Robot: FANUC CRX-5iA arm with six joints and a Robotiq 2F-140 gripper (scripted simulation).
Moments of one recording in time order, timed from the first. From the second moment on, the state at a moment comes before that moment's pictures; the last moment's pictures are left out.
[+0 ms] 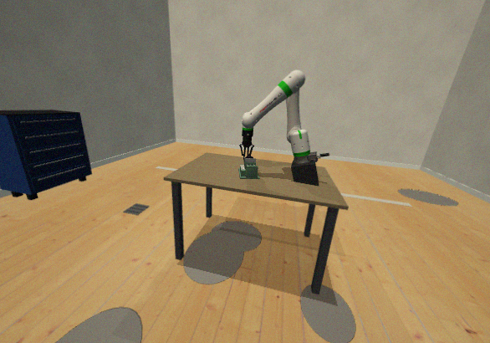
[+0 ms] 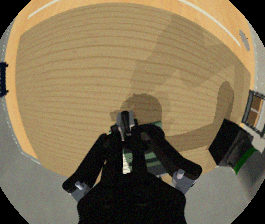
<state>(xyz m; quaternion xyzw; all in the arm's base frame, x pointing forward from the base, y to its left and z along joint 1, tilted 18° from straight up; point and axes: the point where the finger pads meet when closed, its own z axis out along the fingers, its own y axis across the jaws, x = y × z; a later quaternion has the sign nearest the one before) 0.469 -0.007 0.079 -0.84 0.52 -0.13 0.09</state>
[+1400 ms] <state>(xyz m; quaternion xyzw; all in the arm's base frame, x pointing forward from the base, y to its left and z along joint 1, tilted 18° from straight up) 0.420 -0.031 0.071 -0.84 0.52 -0.13 0.09</state>
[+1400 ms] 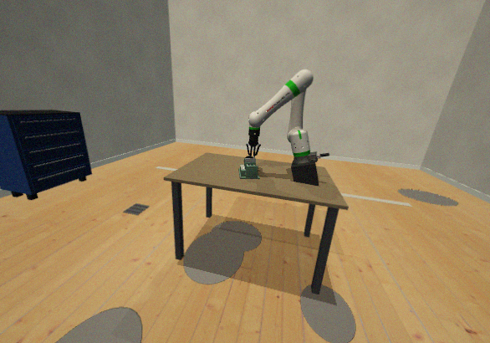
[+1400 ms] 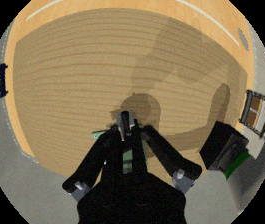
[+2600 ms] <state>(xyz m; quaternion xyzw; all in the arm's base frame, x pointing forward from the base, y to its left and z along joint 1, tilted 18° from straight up) 0.419 -0.027 0.110 -0.84 0.52 -0.13 0.09</state>
